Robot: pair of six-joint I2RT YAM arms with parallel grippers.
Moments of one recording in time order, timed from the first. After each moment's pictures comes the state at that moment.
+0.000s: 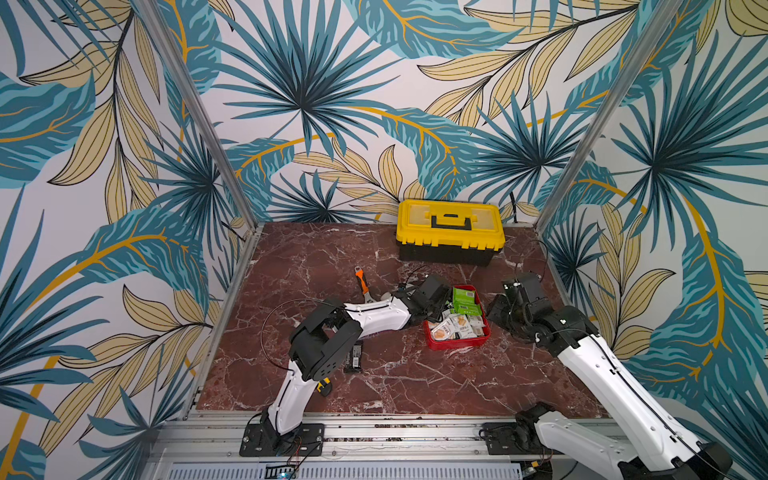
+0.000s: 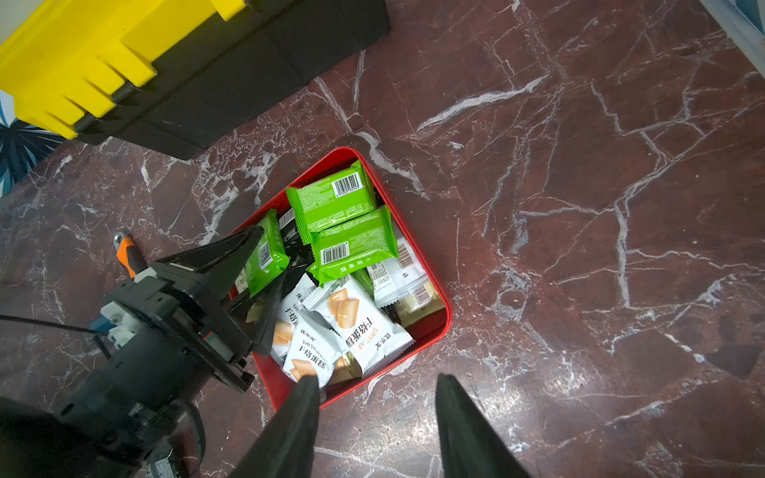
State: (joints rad) left arm -0.89 2.10 1.46 -0.06 -0.15 -1.91; right arm 0.37 1.00 1.01 -0.94 0.25 0.84
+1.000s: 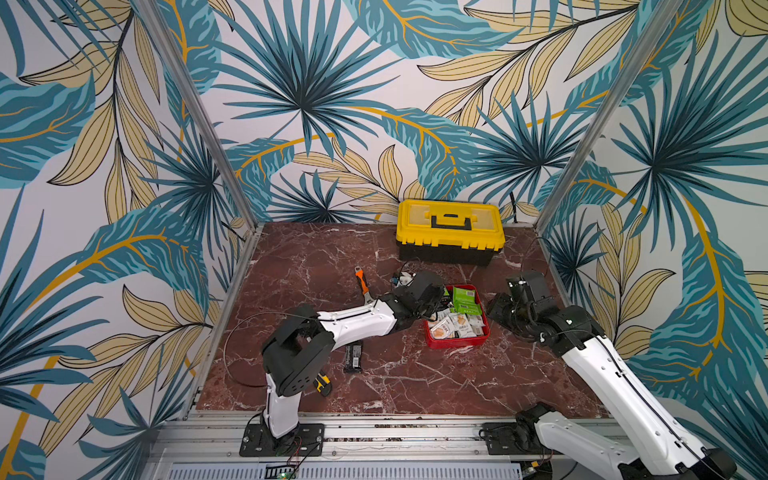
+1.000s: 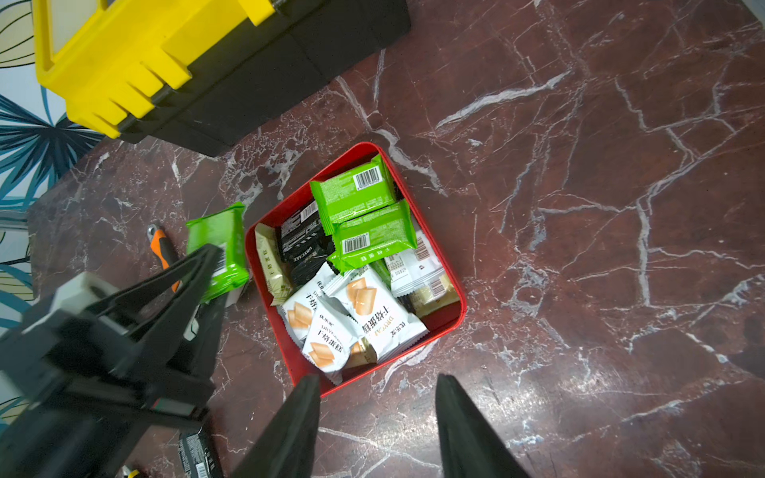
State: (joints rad) left arm -0.91 1.84 1.27 0.06 -0.21 -1.75; right arm 0.35 1.00 1.05 -0.96 0.19 0.84
